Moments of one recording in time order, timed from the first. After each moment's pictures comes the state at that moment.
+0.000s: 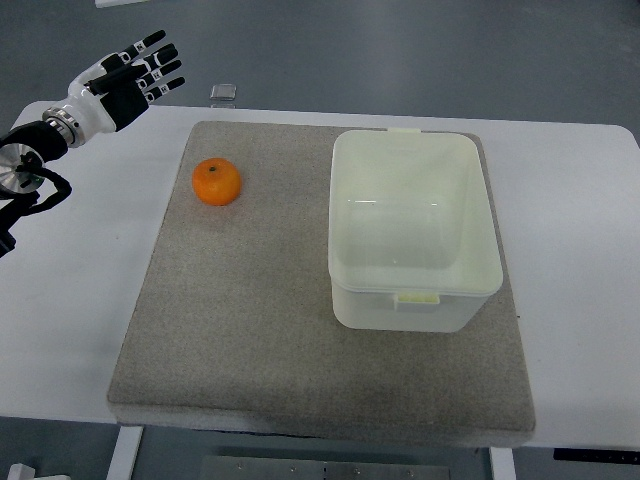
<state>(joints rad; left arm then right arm) -0.98 0.48 -0.45 -0.60 -0.22 -0.38 -0.08 0.03 0.00 -0.11 0.19 -0.11 -0.10 0.10</state>
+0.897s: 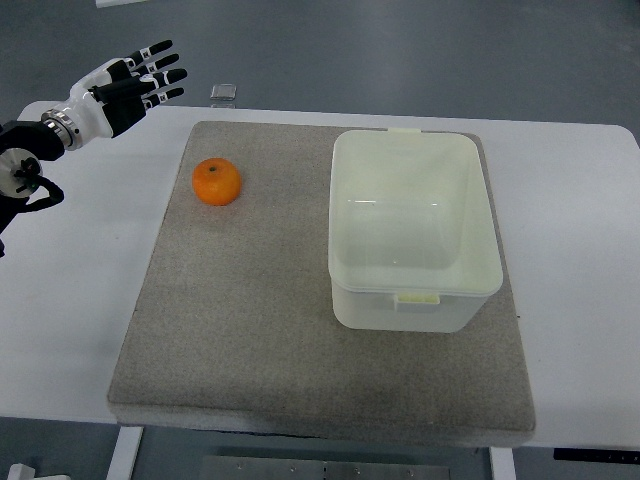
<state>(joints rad) -0.99 0.49 -0.47 -0.60 0.20 -0.39 -0.11 0.03 0.00 -0.11 0.19 -0.11 -0.10 0.10</state>
